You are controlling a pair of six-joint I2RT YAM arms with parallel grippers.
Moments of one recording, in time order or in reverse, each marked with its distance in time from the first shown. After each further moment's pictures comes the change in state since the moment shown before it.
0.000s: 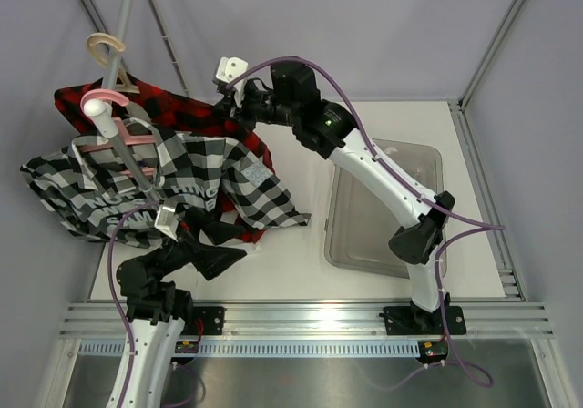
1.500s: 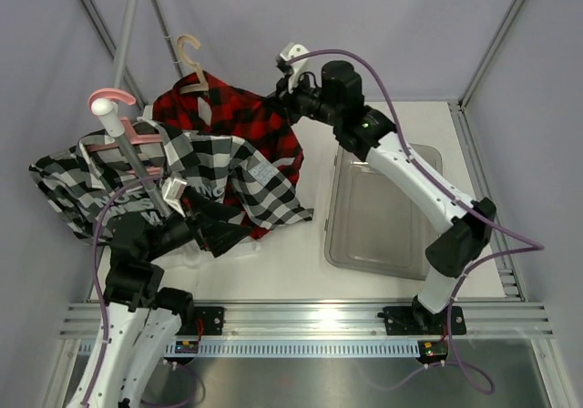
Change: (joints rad) left arm -0.081 0.262 0.367 -0.553 -0.123 0.459; right arm -0.180 -0.220 -0.420 0.194 0.074 0.275
